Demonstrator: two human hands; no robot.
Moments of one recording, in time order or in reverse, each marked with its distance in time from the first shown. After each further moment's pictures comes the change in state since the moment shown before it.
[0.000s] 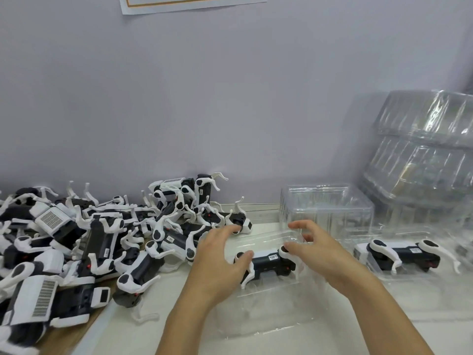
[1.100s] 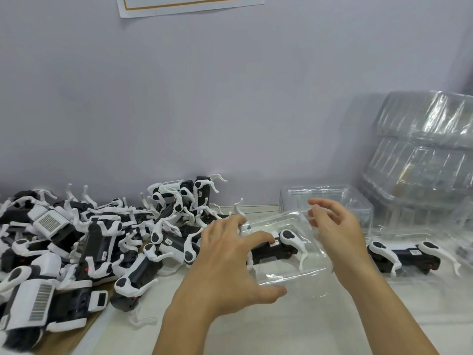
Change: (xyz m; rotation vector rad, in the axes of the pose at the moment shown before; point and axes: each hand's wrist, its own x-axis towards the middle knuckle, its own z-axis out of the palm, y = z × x) left_hand -0.009 0.031 -0.009 0.492 -0.106 0.306; right_hand 0.001 -0.012 -0.010 0.366 0.416 -0.250
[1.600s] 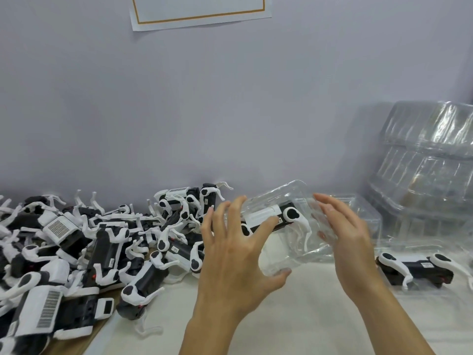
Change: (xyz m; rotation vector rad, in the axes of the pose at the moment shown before) left_hand 0.009 0.013 0.001 0.211 0.448 0.054; right_hand -0.011 -0.016 0.004 0.178 -0.110 -0.153
